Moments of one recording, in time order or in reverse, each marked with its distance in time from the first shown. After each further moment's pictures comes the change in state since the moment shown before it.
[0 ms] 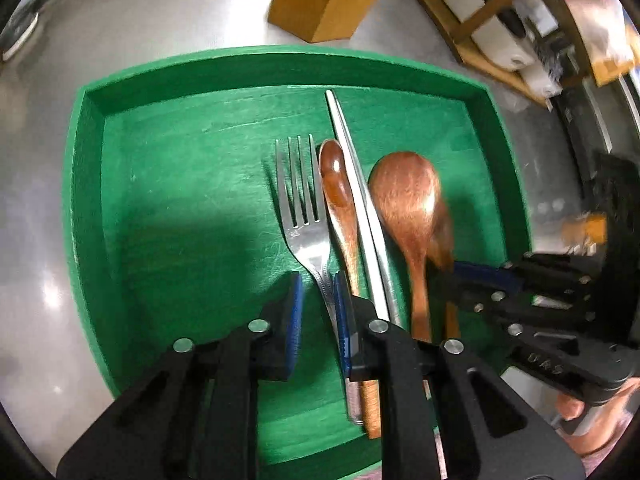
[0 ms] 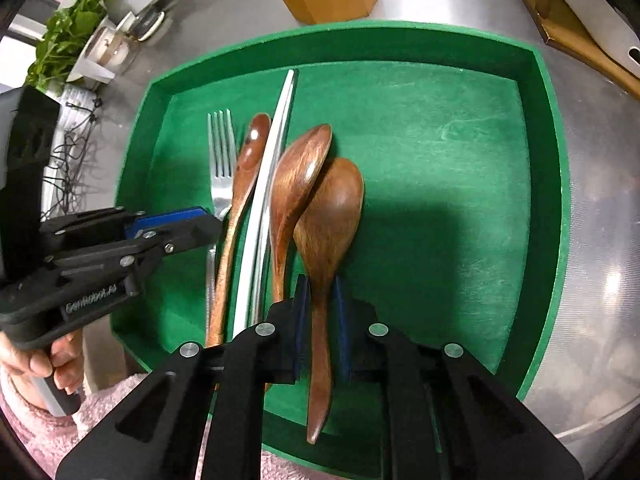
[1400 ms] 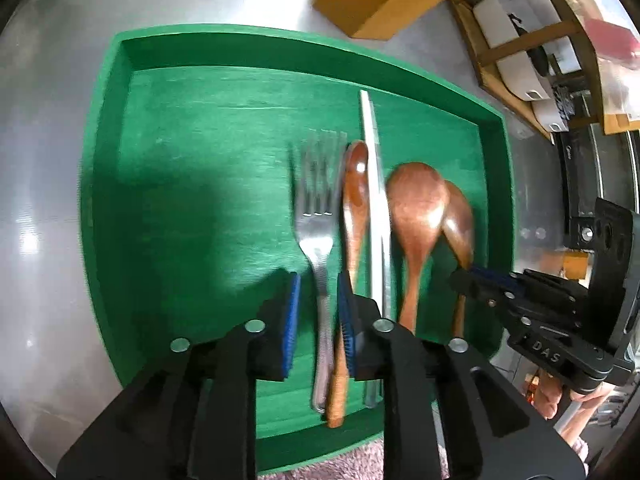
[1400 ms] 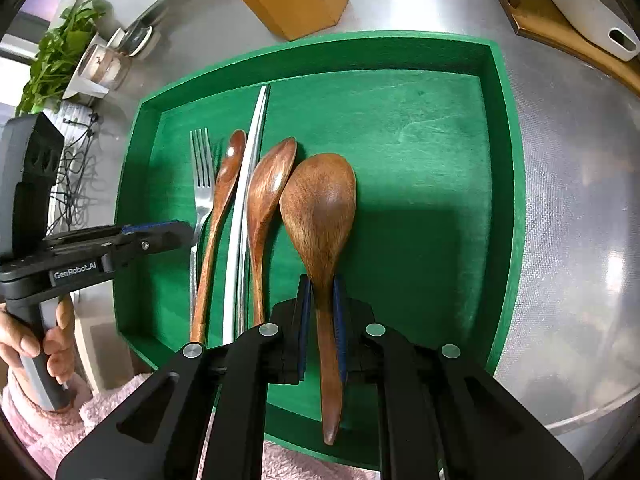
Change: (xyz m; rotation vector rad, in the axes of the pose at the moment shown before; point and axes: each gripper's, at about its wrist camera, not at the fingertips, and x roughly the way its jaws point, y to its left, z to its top) left arm -0.014 0.036 -0.004 -0.180 0.082 -0.115; right arm -0.016 -0.017 0.003 0.033 0.006 0.018
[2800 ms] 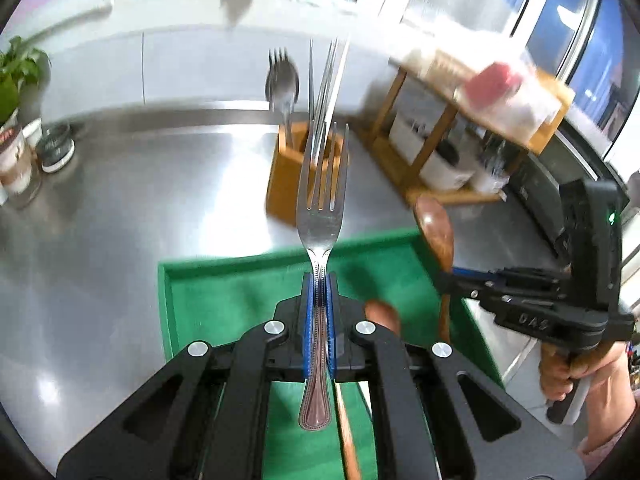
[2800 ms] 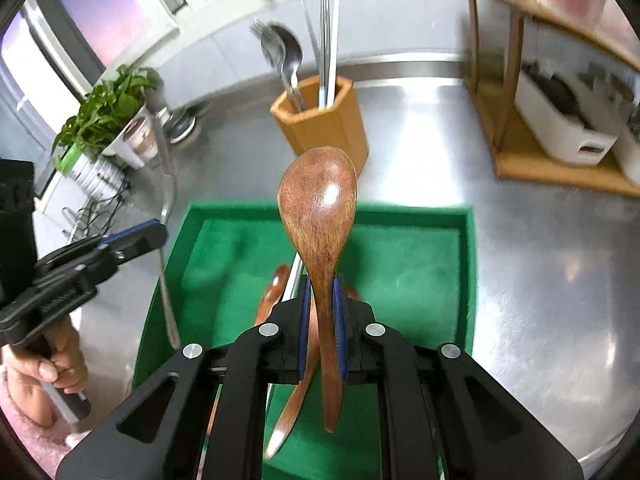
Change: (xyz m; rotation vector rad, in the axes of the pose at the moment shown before) left arm -0.100 -0.037 -0.028 0.306 -0.663 0.024; right arm -0.070 0.015 0.008 -0.103 -0.486 -0.039
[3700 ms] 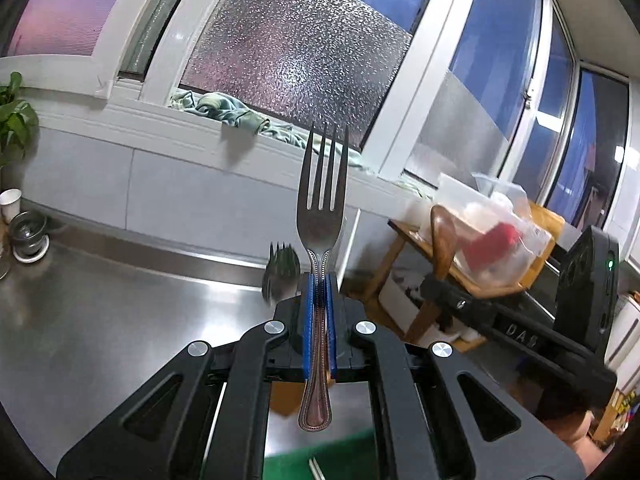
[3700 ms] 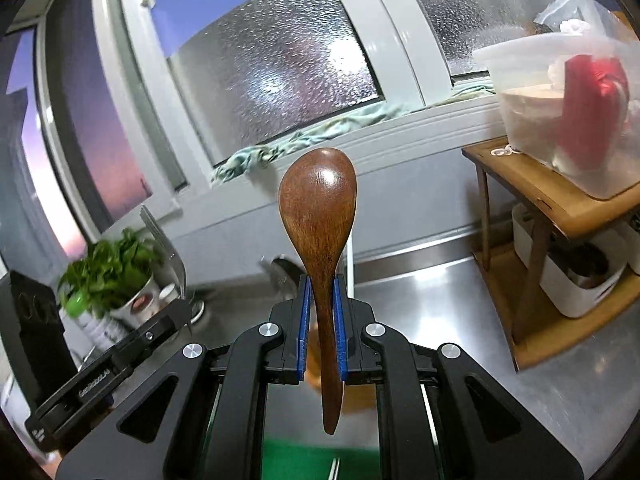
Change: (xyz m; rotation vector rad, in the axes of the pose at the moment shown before) left arm 0.030 0.021 0.095 -0.092 -0.460 -0.092; right arm 0.001 -0.004 0.114 0.119 -0.550 0.057
